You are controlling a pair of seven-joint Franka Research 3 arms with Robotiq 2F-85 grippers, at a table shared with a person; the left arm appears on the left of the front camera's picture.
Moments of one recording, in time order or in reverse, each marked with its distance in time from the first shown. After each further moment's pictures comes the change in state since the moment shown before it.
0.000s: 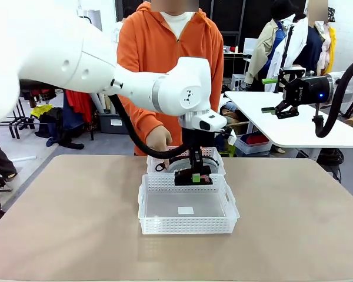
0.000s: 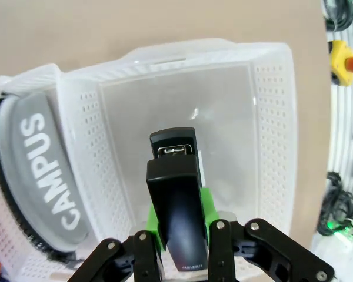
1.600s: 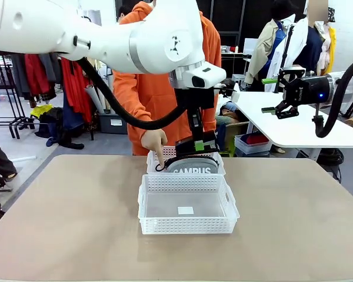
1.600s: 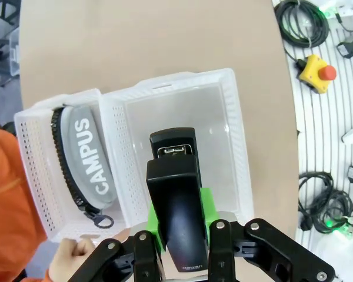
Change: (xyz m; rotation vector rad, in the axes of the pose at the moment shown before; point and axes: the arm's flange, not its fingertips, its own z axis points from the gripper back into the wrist) left arm -0.014 -0.063 0.136 0.131 -0.133 -0.054; right arm 0.000 0.000 0.000 0.000 0.000 0.000
